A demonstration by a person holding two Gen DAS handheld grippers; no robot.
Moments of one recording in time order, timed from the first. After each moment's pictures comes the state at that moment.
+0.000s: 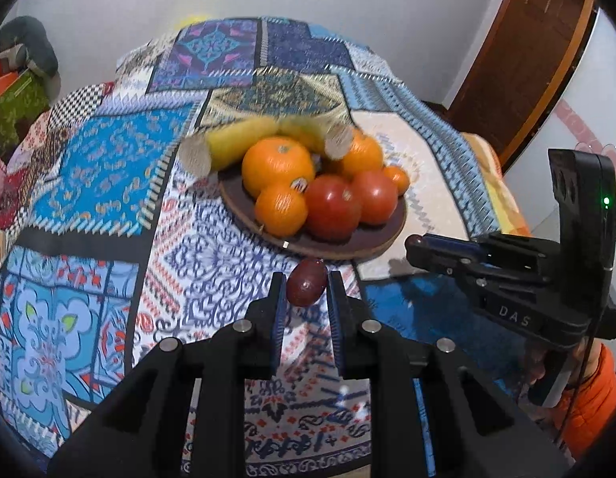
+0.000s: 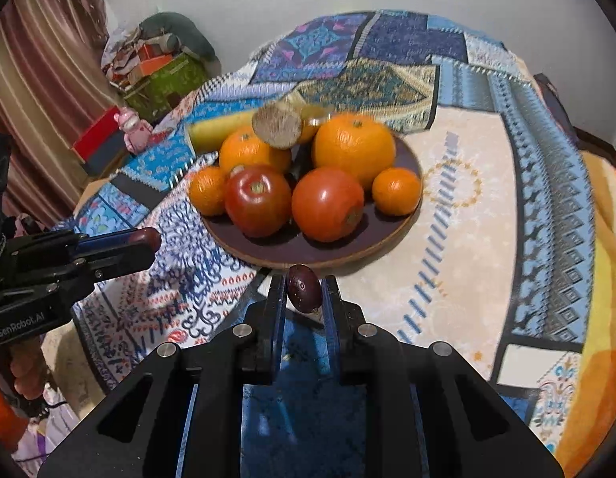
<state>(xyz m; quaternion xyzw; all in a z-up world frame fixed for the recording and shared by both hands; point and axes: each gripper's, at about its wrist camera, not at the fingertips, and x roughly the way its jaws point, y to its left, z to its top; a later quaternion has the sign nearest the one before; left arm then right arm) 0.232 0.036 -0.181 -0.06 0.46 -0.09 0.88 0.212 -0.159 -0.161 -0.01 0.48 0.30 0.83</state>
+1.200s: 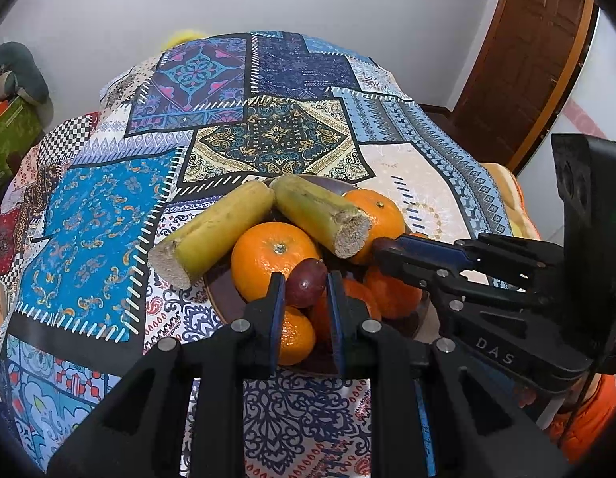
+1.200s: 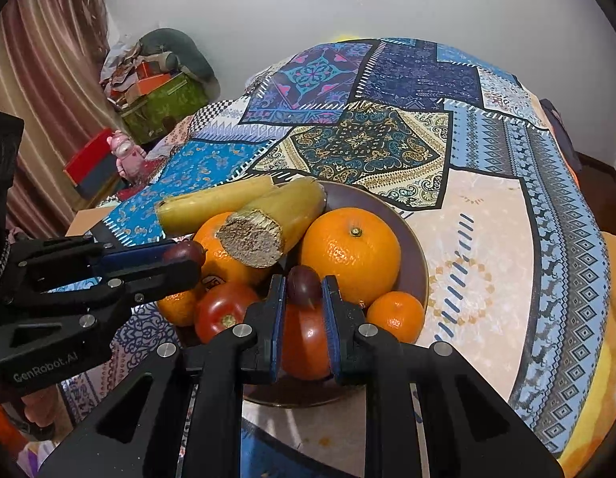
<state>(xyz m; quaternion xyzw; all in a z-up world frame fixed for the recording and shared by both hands) 0.315 0.029 -0.181 -0.03 0.45 -0.08 0.89 0.273 -0.131 -0.155 -0.01 0.44 0.30 0.84</state>
